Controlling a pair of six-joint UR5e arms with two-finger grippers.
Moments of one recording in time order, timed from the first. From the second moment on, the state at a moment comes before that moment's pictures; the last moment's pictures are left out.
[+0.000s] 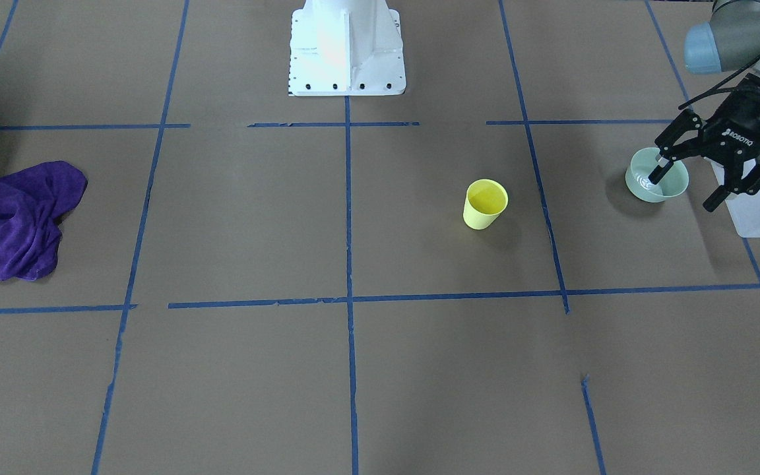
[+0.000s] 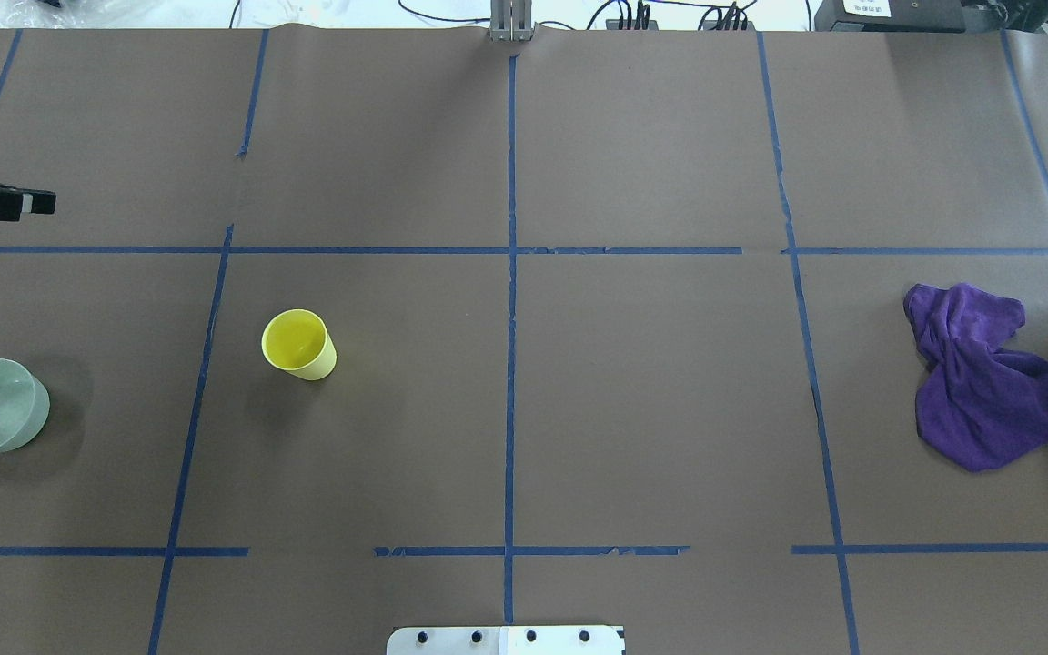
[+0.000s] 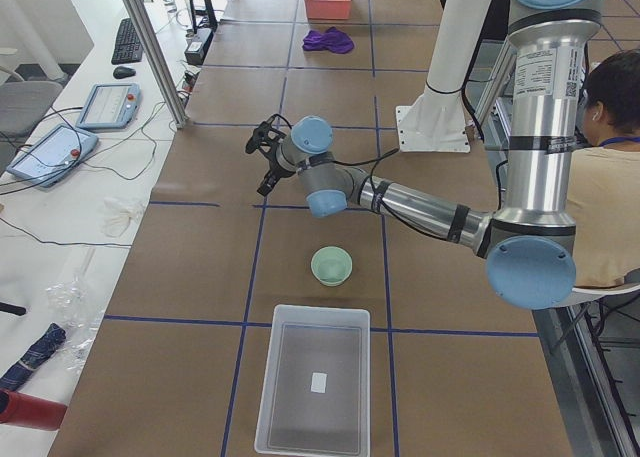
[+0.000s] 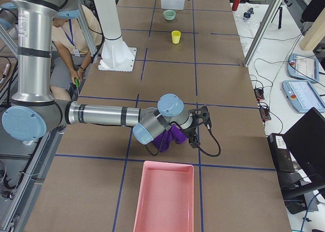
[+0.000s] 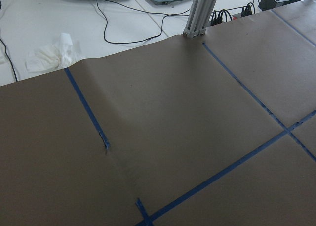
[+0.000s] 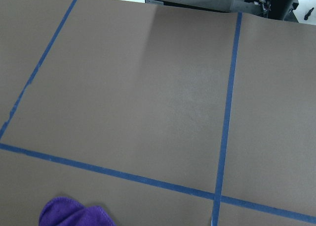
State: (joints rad) left arm -1.13 -1.53 -1.85 -2.48 -2.16 -0.68; right arm 1.49 -1.70 1.64 -0.81 2.30 0.31
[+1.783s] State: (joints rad) left arm -0.59 -1.80 -1.95 -1.89 -1.75 -1.27; right arm 1.51 -1.60 1.67 -1.06 2.31 0.07
